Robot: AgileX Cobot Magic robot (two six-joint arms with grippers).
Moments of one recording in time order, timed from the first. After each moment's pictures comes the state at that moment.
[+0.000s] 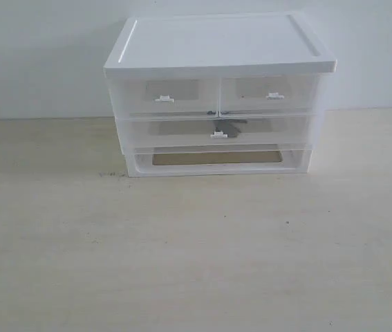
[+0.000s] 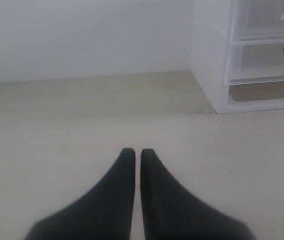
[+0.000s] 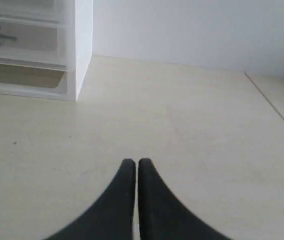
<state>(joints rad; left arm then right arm) -0.02 0.00 0.00 0.06 0.28 0.02 0.04 0.00 0.00 -0.24 0.30 0.11</state>
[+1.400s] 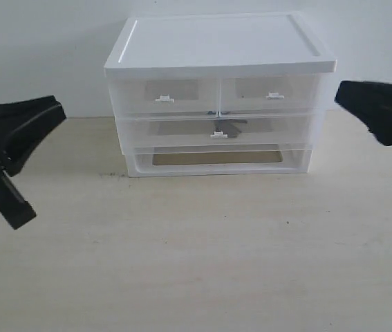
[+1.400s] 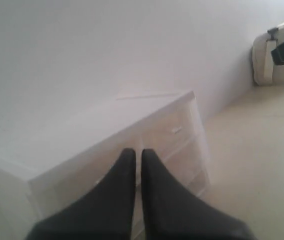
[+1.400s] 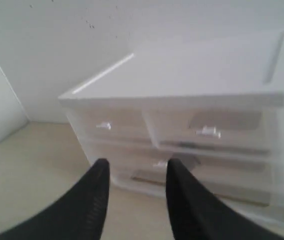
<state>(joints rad) -0.03 1.32 -0.35 0.83 -1.18 -0.20 0.04 1.08 -0.44 -0.93 -0.73 1.05</state>
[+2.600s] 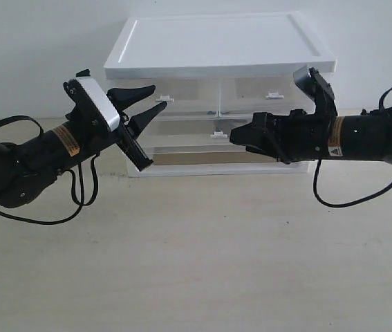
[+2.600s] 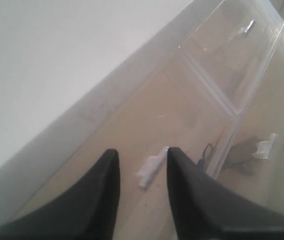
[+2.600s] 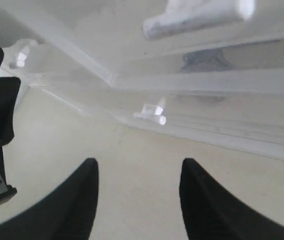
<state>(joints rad) -0.21 2.14 -1.05 0.64 -1.21 0.36 0.15 1.98 -1.05 -1.22 -0.83 1.52</state>
